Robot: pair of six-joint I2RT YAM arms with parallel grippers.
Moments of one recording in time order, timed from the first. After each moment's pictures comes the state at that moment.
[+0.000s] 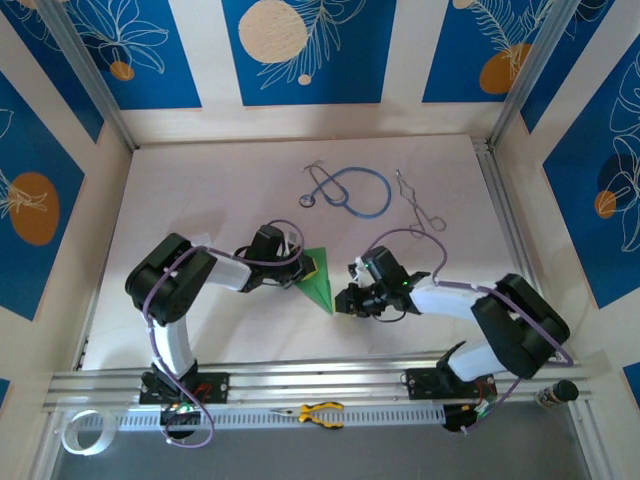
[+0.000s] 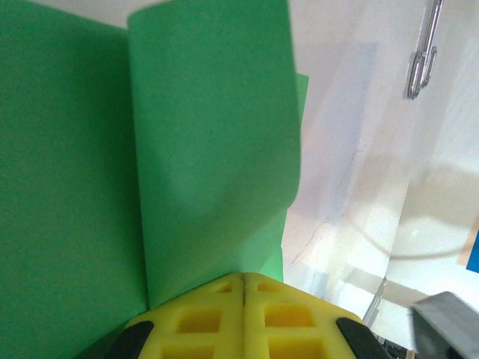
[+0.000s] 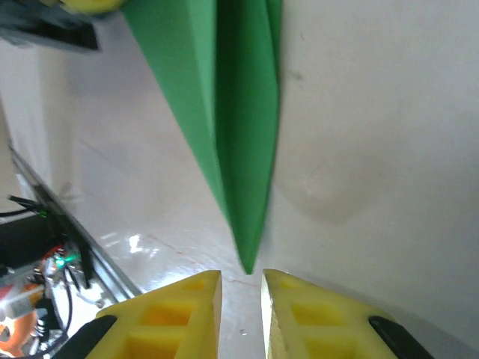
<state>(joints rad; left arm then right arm) -0.59 1.86 0.72 0.42 0.53 -1.10 0.64 1.38 0.49 -0.07 -0.56 0.77</state>
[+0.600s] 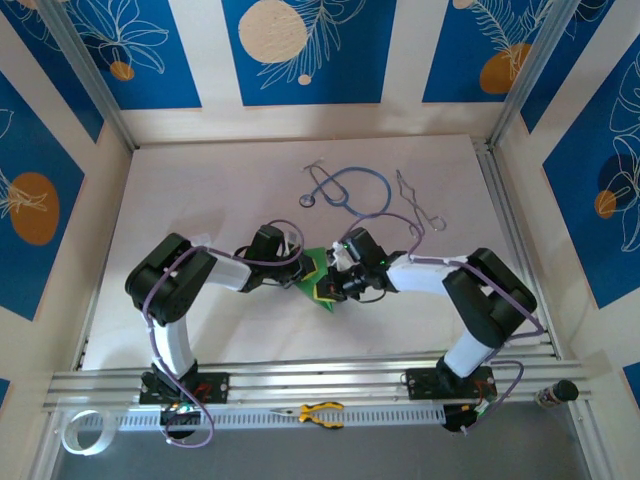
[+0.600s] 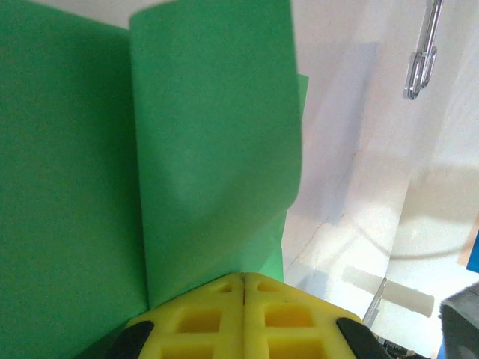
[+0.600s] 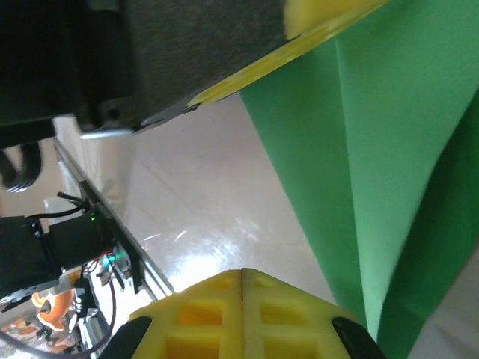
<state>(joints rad) -0.59 1.86 0.72 0.42 0.53 -1.10 0.69 1.64 0.74 -0.07 -0.65 0.77</state>
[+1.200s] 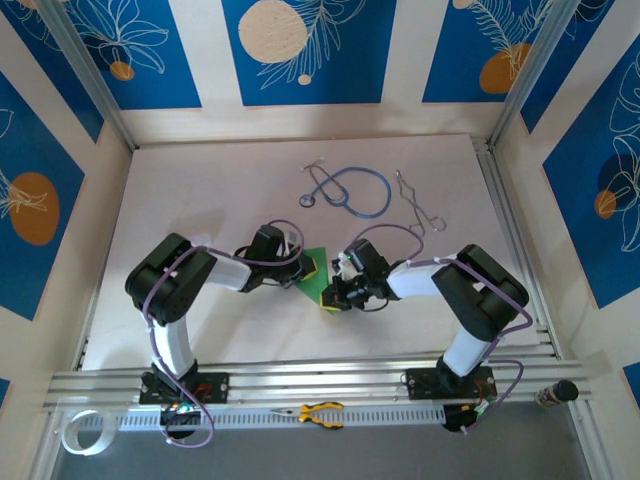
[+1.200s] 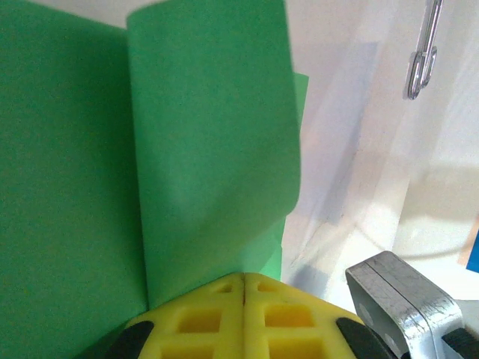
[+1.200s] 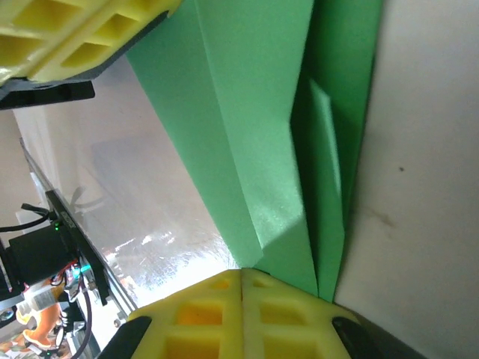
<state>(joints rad) -0.59 1.86 0.72 0.42 0.53 -1.10 0.68 1.68 0.62 0.06 -0.64 0.80</state>
